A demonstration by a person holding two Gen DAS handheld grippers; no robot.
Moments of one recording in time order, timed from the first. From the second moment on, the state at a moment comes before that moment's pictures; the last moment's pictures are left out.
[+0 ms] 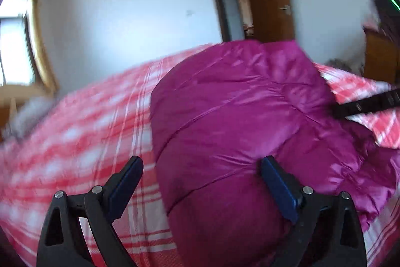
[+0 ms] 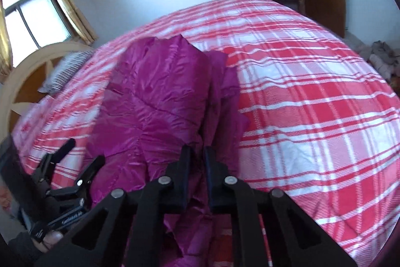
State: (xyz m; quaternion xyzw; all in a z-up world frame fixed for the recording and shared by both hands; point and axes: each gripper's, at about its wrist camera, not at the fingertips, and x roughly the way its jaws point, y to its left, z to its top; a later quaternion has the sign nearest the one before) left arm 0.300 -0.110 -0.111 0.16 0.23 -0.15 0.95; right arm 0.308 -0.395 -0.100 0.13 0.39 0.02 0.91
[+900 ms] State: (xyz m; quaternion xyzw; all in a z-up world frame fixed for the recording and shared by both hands) left arm 0.367 -0.074 -0.028 0.03 0.25 -0.04 0.97; right arm 0.376 -0.420 -0.110 0.29 0.26 -0.01 0.92
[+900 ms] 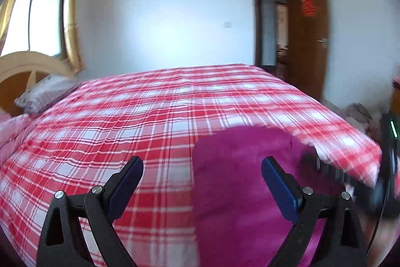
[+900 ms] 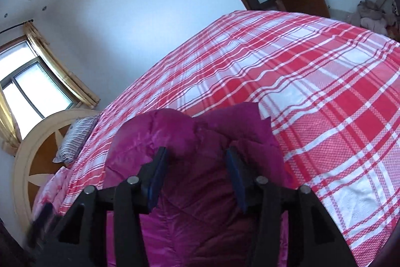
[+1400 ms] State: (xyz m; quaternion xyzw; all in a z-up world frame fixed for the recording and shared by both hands) left arm 0.458 -0.093 -0.122 0.09 0.36 0.06 0.92; right arm 0.390 -0.428 -0.135 0.25 0.30 -0.07 0.92
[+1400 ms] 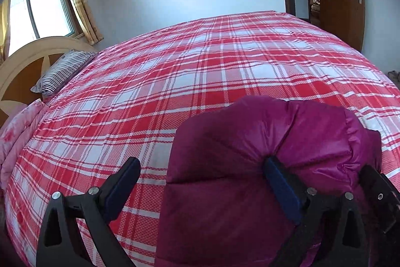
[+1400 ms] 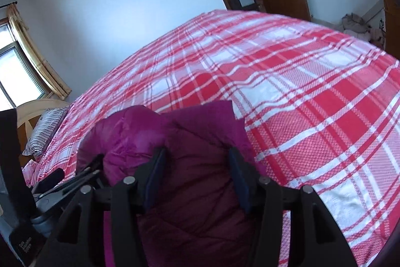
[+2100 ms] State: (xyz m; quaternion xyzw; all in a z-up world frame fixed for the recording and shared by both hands) left arm 0.476 -0.086 -0.146 0.07 0.41 0.05 0.91; right arm 0.405 -0.427 -0.151 0.24 0.34 -0.08 0.90
